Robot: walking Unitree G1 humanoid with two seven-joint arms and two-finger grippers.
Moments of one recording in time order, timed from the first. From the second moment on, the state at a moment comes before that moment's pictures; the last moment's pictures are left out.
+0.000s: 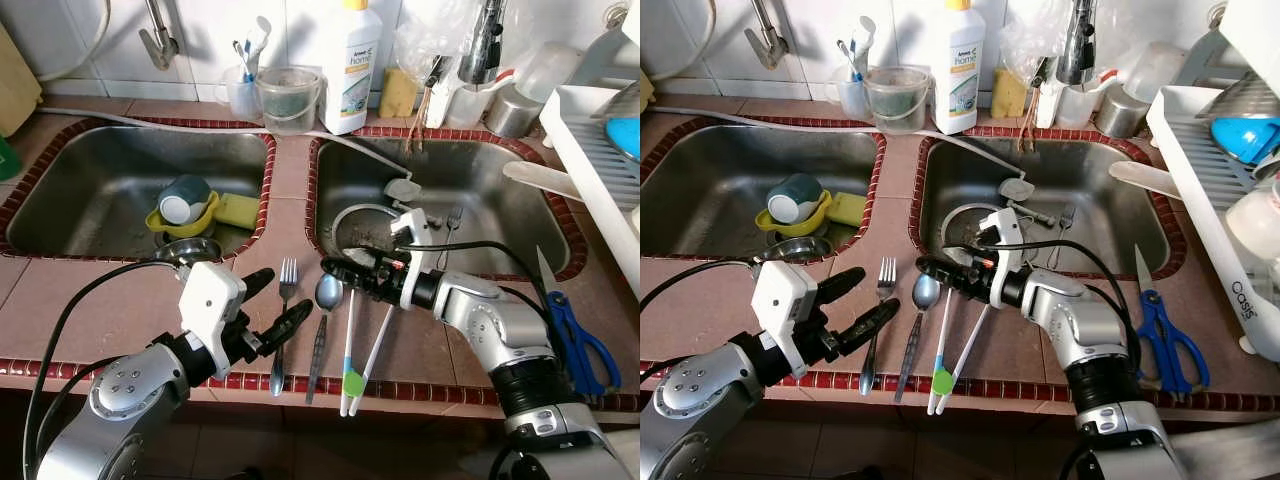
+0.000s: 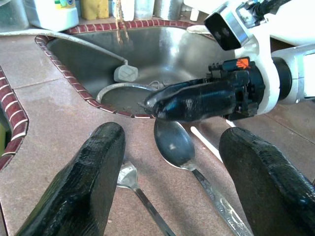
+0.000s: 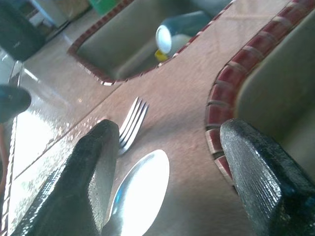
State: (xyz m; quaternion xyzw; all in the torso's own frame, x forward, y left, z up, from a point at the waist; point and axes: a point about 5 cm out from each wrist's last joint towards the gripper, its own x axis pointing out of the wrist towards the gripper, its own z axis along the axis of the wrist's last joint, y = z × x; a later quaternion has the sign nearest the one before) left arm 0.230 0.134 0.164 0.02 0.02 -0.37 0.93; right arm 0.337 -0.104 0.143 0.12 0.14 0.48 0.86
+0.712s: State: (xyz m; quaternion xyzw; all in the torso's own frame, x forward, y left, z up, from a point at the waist) left arm 0.227 0.135 0.162 0.01 0.02 -0.37 0.93; right arm 0.333 -0.098 0.137 0.12 0.15 0.50 0.84
